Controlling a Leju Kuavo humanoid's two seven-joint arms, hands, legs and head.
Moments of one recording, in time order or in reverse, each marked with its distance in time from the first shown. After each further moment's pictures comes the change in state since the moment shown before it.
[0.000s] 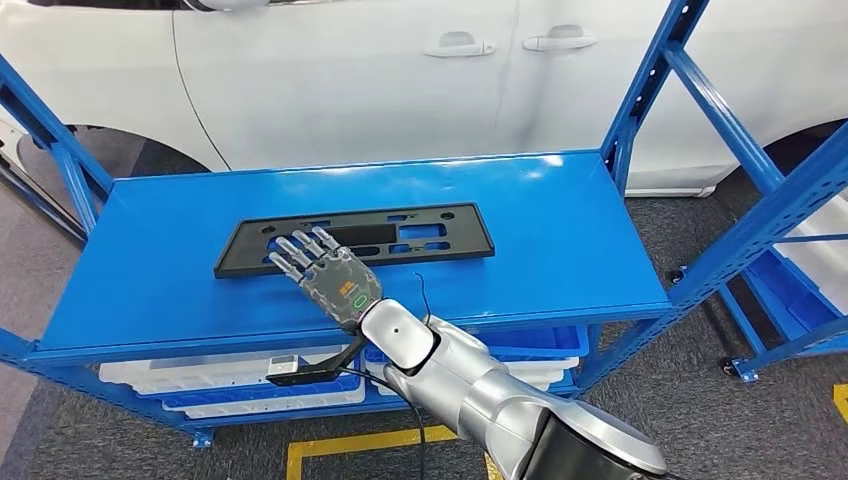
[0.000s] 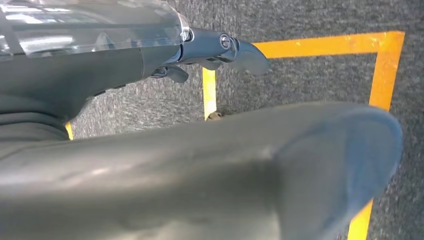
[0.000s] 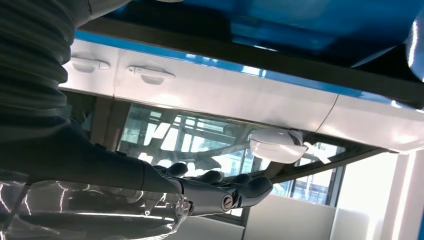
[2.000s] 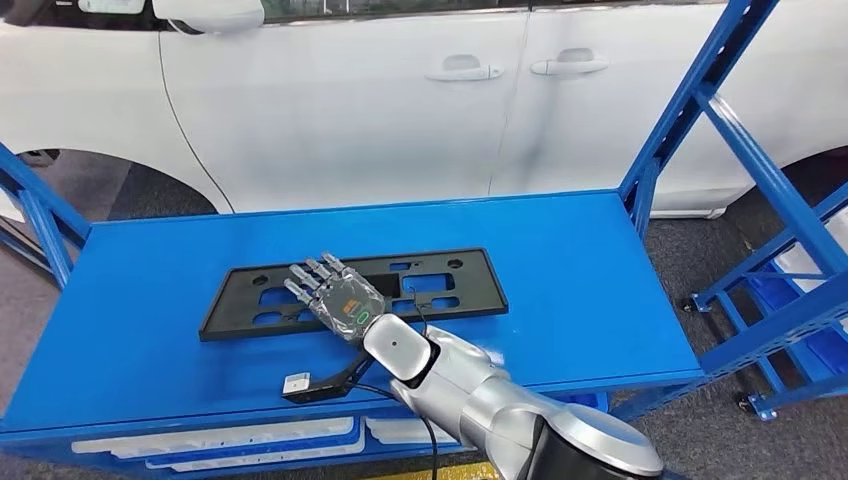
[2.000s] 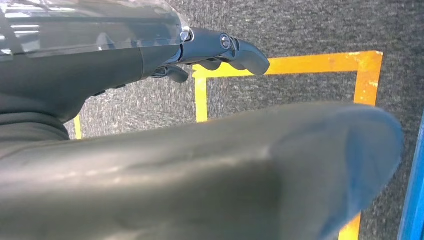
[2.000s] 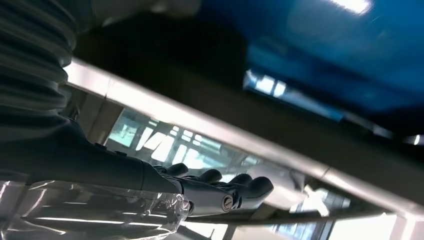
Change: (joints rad) left arm 0.049 0.014 0.000 0.002 -0.017 0.053 0.031; right arm 0.001 -0.002 0.129 0.059 -0.029 0.115 0.044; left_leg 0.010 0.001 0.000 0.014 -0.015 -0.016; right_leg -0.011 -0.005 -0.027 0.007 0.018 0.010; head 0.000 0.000
